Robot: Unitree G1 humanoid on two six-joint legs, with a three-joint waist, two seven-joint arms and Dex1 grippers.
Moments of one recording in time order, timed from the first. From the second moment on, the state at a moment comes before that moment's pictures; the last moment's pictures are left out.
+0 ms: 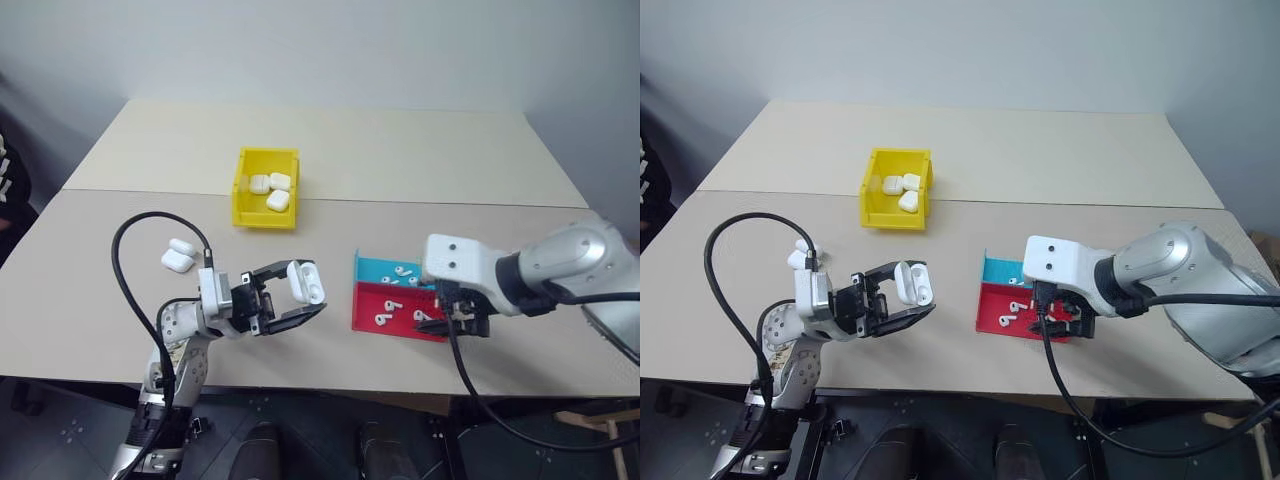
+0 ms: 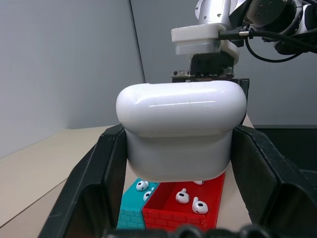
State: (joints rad) left arm -0.23 0.32 0.00 -0.06 -0.53 -0.20 -1.23; right arm -0.74 -1.17 0.38 -0.66 0.39 1.14 1.05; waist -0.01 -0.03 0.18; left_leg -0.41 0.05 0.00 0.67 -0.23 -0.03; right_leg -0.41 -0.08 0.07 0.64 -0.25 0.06
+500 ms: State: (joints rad) left arm -0.23 0.33 -0.03 -0.07 -0.51 -0.24 -1.22; right arm -0.81 -1.13 0.60 -0.58 0.23 1.16 1.02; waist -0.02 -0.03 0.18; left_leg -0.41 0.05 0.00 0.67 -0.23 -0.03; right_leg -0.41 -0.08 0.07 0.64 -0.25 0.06
